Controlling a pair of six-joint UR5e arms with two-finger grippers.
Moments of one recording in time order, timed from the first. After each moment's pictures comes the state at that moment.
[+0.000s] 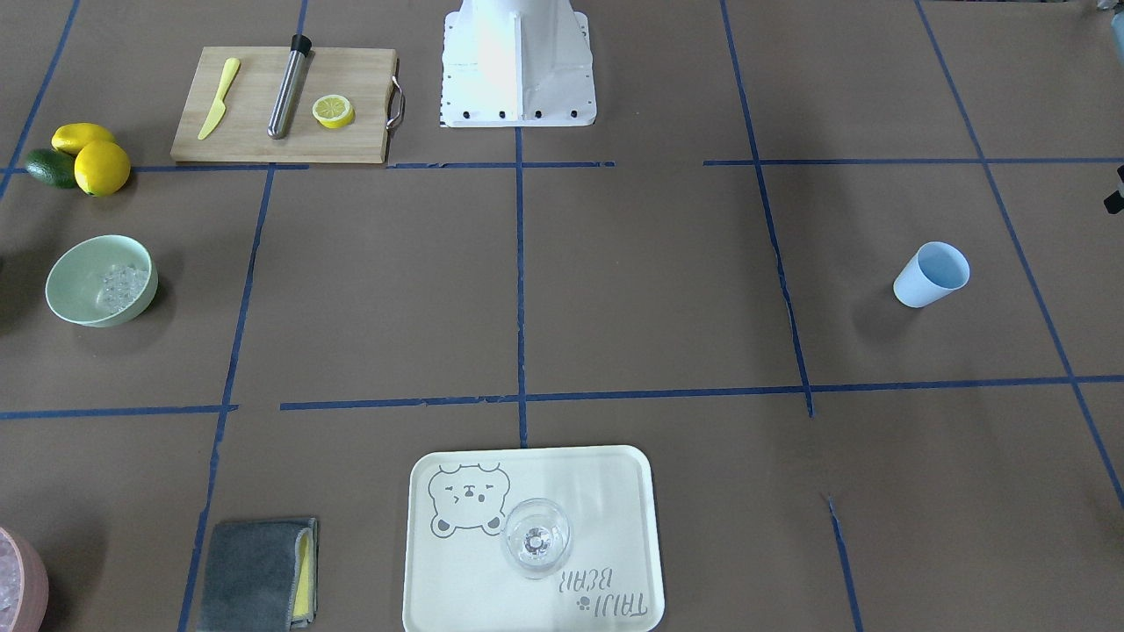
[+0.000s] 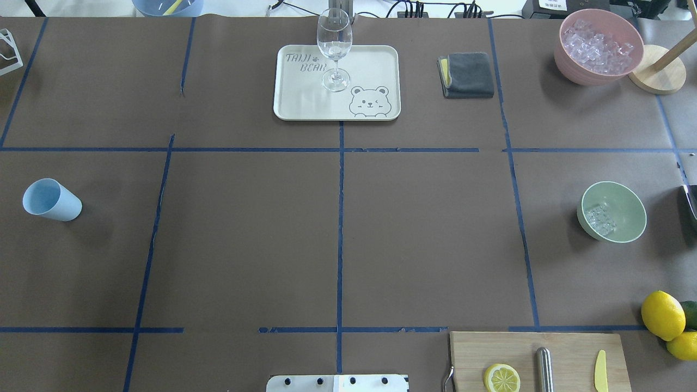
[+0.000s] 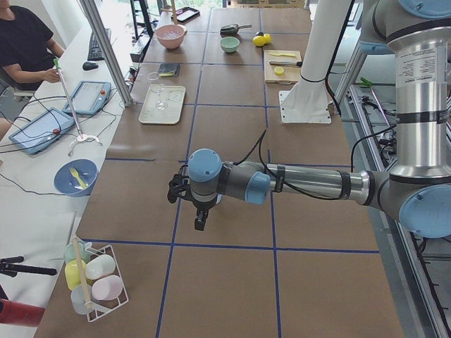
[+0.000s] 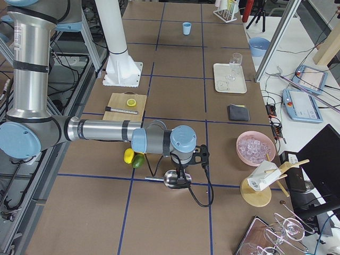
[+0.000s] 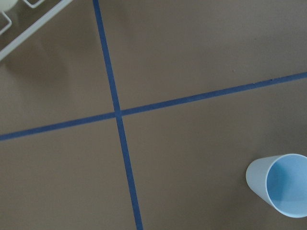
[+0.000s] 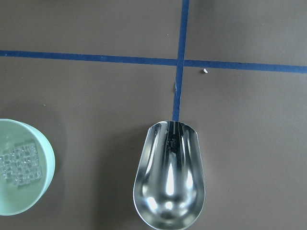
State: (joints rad) left arm -1.51 -1.45 -1.77 -1.71 -2.42 -0.09; right arm 1.59 -1.70 1.71 -1.60 2.44 -0.09
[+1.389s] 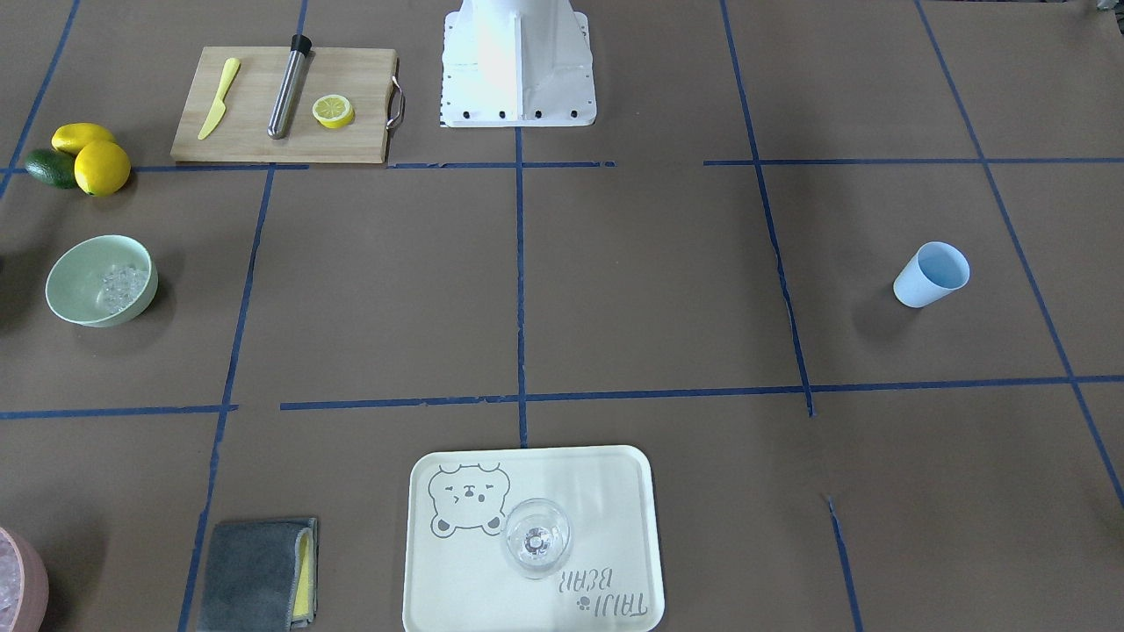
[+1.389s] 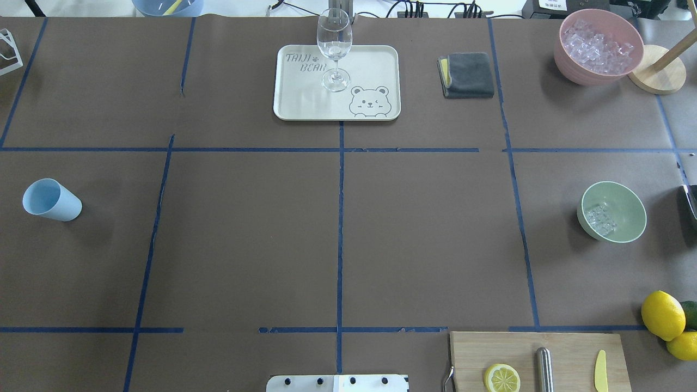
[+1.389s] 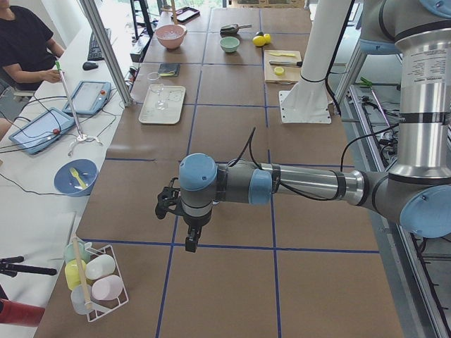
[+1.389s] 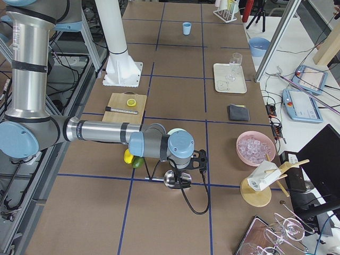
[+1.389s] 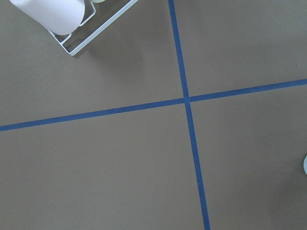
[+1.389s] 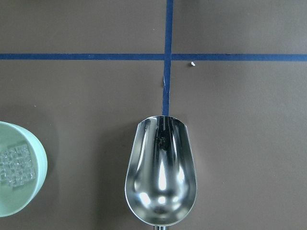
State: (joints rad) left arm -1.65 -1.50 -1.73 -1.55 -2.31 0.14; right arm 1.62 -1.71 1.69 -1.60 2.45 -0.08
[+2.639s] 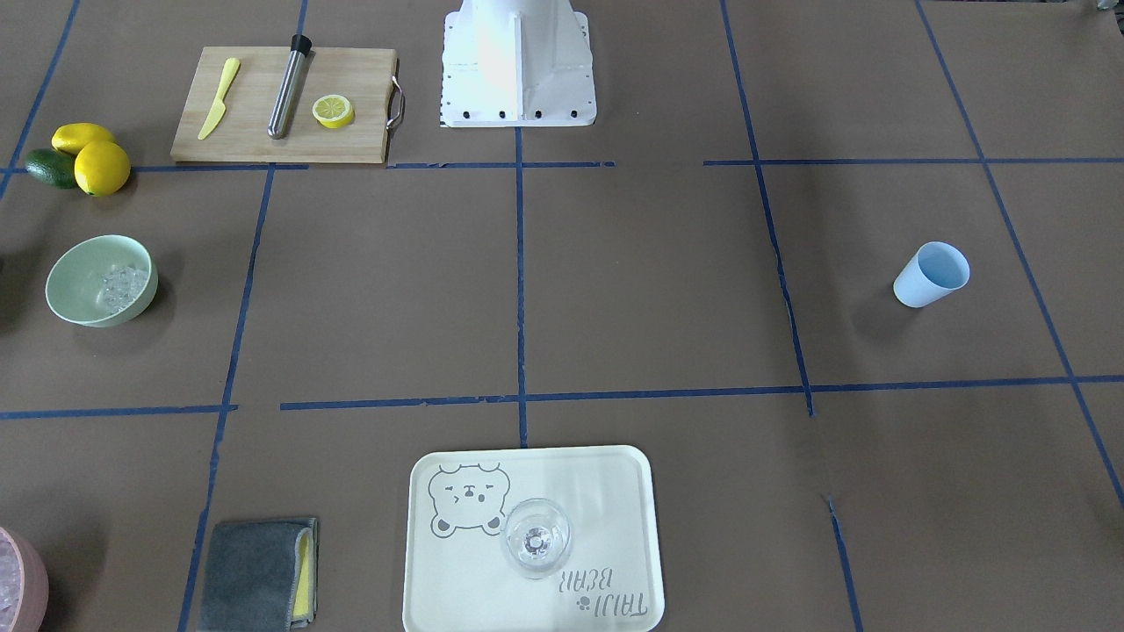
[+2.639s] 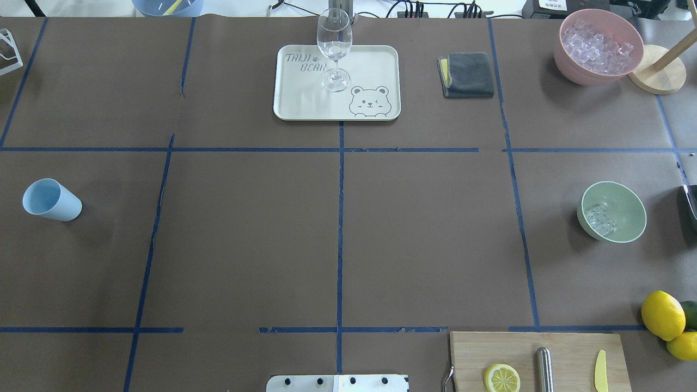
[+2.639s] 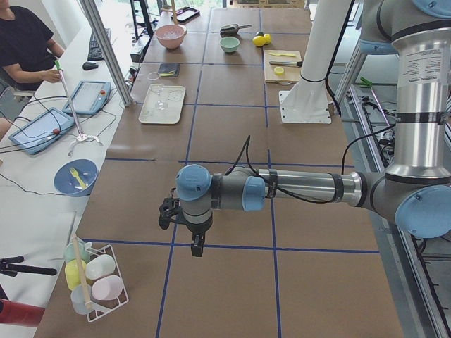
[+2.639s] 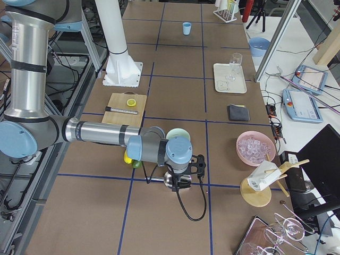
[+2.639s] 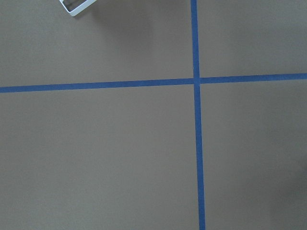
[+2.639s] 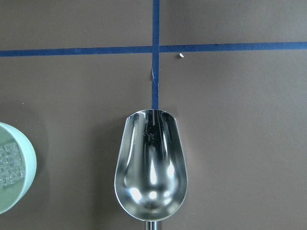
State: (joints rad) left arm -1.59 -1.50 -1.68 -1.55 -2.32 0.05; right arm 1.63 -1.71 1.67 -1.60 2.45 -0.09
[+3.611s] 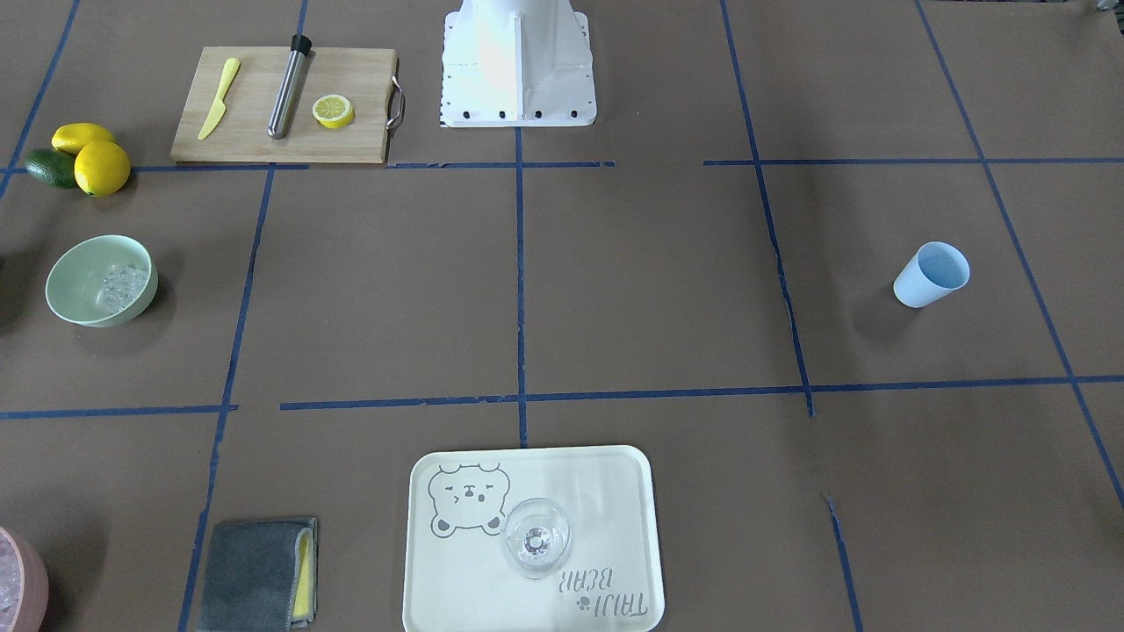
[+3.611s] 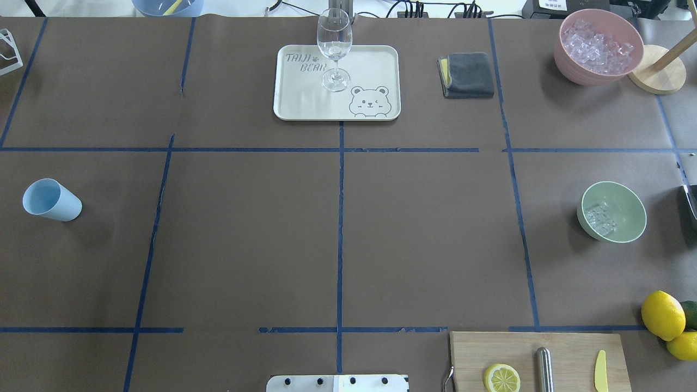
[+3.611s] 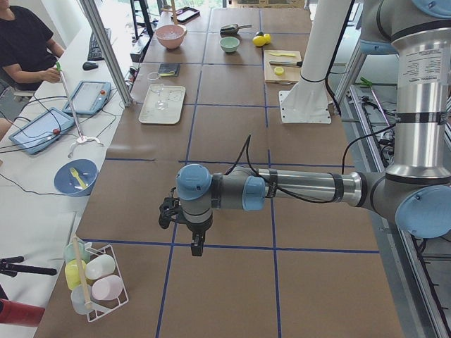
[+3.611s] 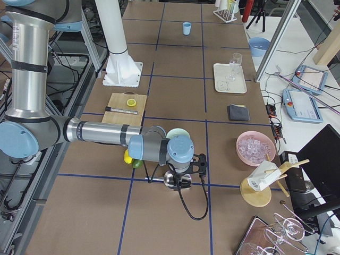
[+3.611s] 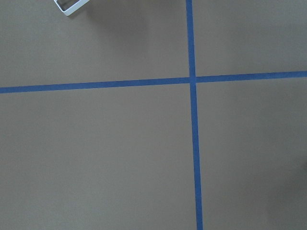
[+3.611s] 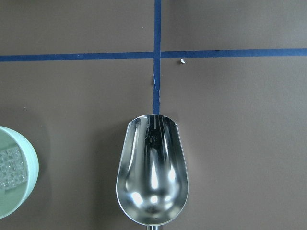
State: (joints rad) left arm -1.59 -1.50 -1.68 -1.55 -2.32 0.05; right arm 1.63 -1.70 1.67 -1.60 2.44 -0.08
